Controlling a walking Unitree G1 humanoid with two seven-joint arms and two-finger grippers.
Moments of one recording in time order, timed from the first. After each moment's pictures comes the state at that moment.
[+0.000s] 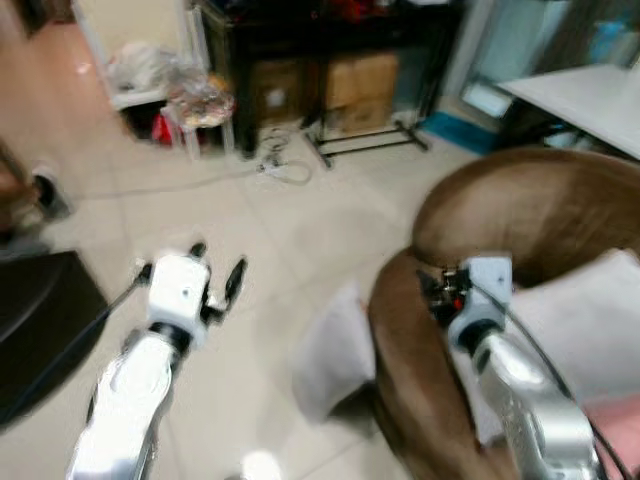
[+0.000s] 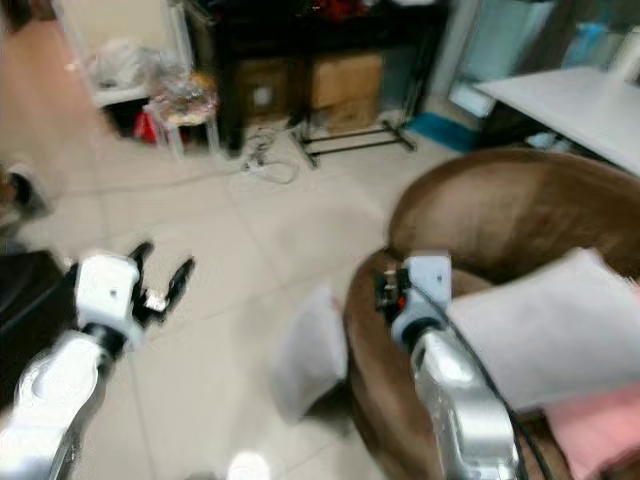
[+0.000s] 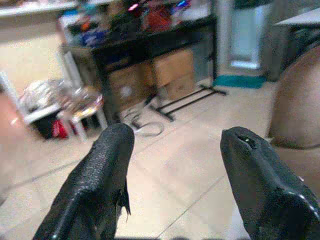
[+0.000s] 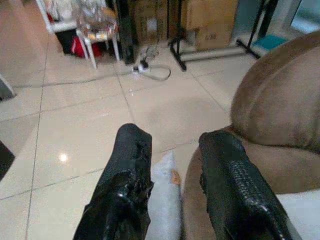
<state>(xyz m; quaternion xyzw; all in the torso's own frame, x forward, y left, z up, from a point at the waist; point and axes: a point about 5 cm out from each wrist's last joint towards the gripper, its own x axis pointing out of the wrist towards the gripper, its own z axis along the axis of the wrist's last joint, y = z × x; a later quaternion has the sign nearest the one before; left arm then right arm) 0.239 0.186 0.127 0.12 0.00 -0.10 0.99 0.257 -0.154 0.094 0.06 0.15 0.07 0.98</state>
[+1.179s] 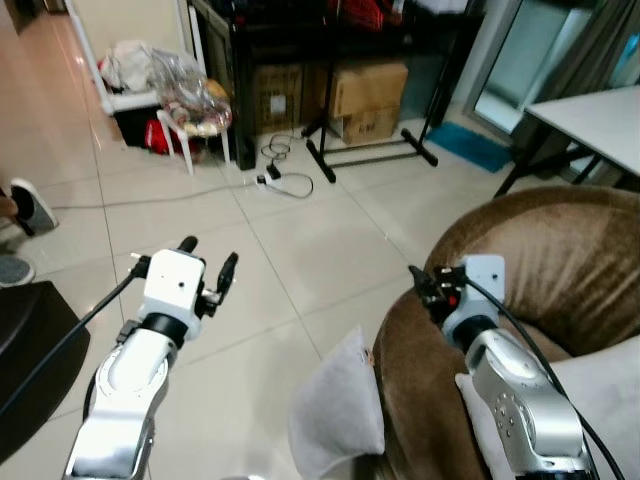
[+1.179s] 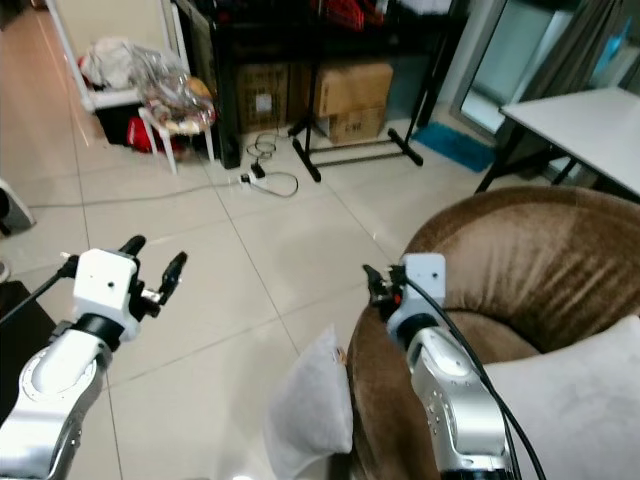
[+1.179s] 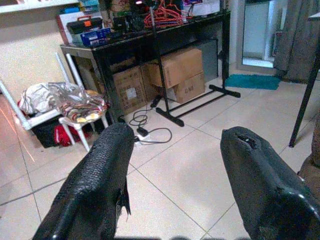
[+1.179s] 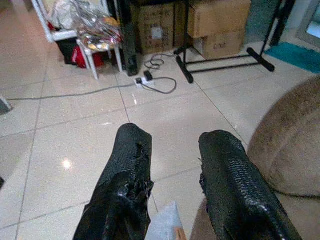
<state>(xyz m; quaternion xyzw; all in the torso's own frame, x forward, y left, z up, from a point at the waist) 0.248 0.188 0.122 0.13 0.00 -0.10 0.99 0.261 -0.159 0.088 0.06 0.14 0.09 0.98</state>
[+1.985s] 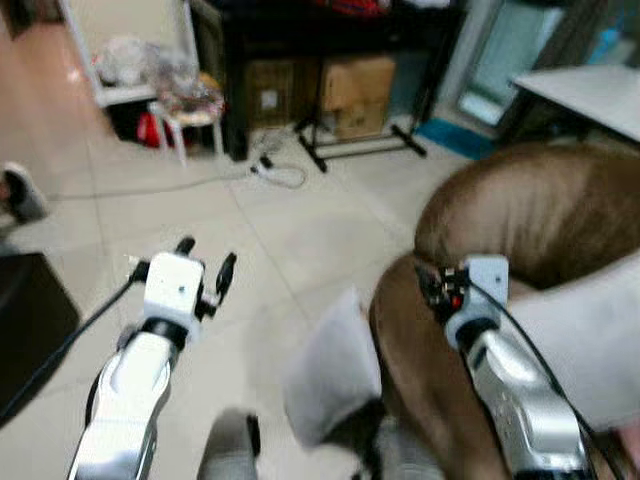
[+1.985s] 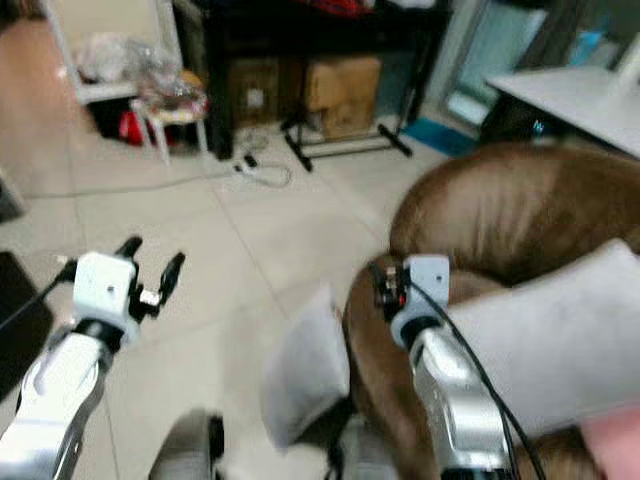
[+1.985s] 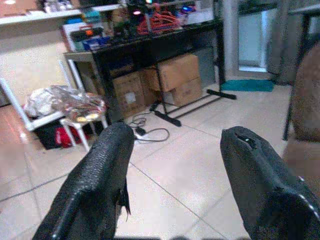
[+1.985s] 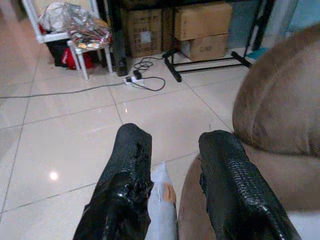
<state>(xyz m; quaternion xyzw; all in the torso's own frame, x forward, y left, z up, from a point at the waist) 0.244 0.188 0.119 0.13 -0.01 -0.08 0.99 0.263 -0.160 0.084 0.06 0.13 0.08 0.99</state>
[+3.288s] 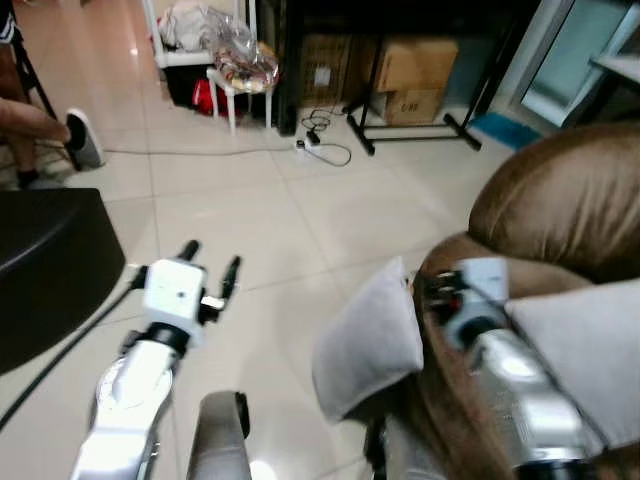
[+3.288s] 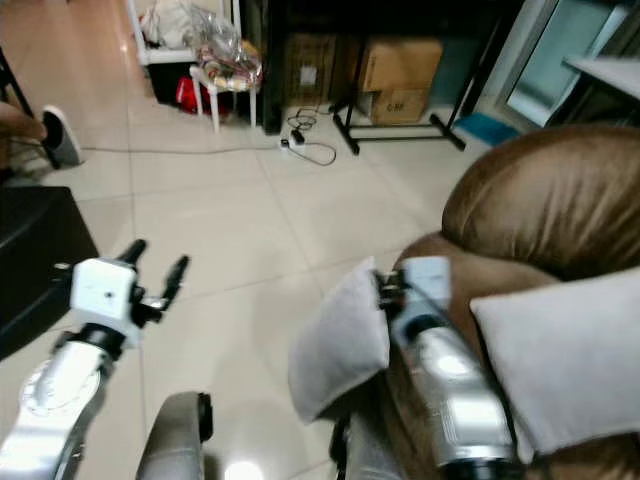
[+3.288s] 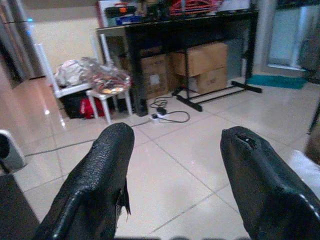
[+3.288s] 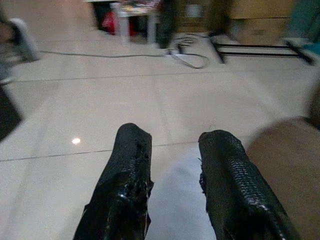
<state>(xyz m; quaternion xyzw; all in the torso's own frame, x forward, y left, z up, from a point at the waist) 0.239 0.189 0.120 0.12 -0.02 -0.08 0.99 0.268 -0.153 0.078 0.04 0.14 0.11 0.98</state>
